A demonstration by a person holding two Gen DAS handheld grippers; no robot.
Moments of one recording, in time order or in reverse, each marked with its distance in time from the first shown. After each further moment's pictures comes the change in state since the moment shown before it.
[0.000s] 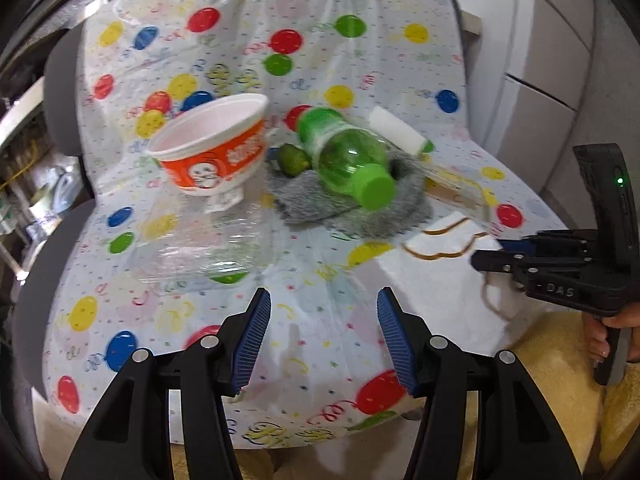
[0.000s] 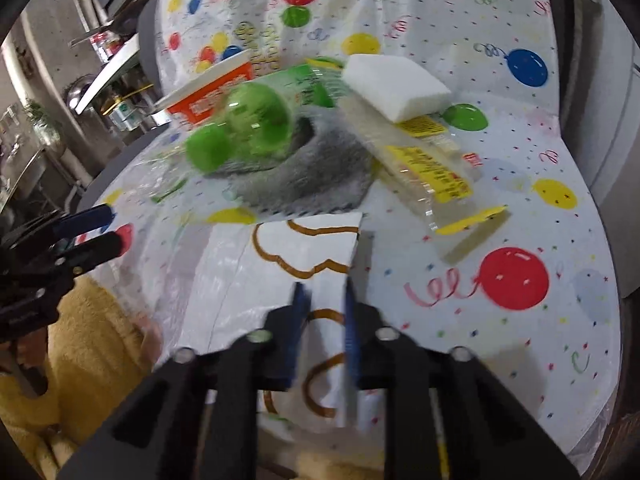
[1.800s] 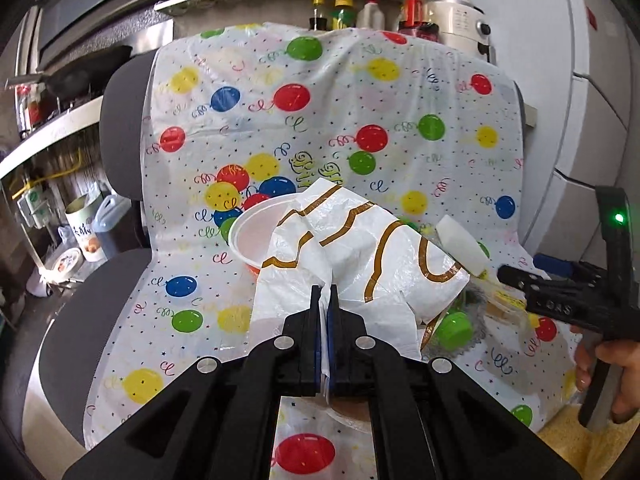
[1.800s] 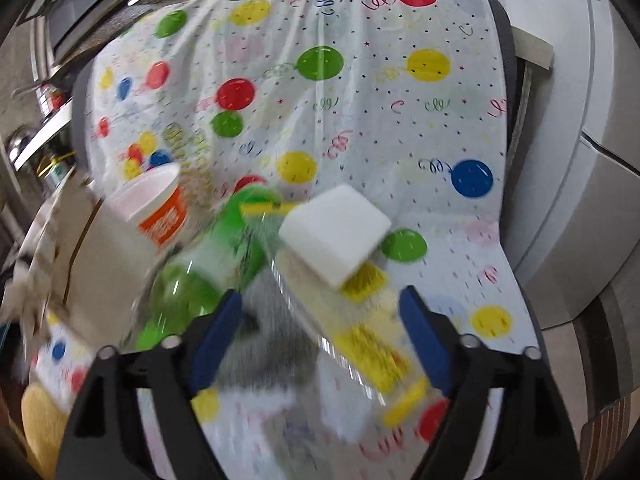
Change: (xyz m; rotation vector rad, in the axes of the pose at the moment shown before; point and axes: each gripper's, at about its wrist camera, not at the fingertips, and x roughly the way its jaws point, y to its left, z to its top) left arm -0.022 0.068 0.061 -0.147 -0.216 0.146; right arm -0.002 -0.002 0.104 0.111 -0.237 -0.300
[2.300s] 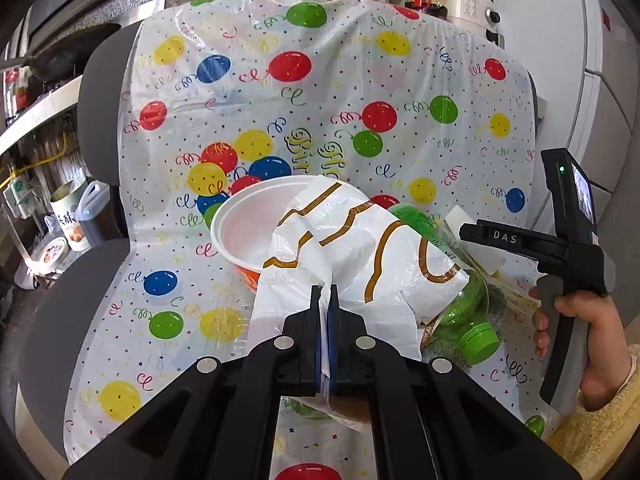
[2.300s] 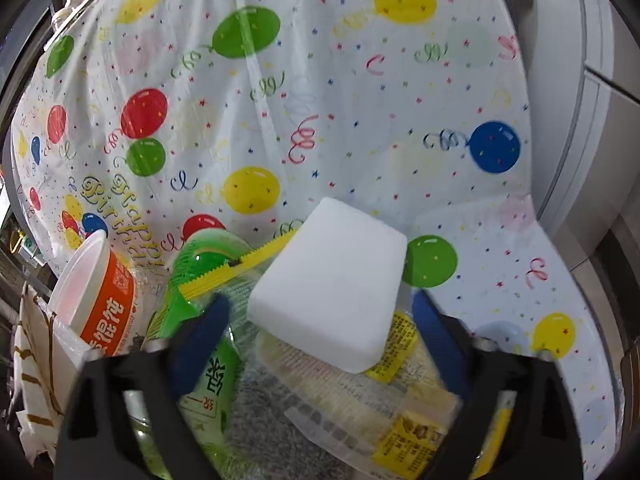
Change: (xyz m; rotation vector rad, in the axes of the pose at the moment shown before) left arm 0.038 0.008 0.001 -0.013 0.056 -0.043; right arm 0.082 -0.010 0.035 0.244 0.086 -0.040
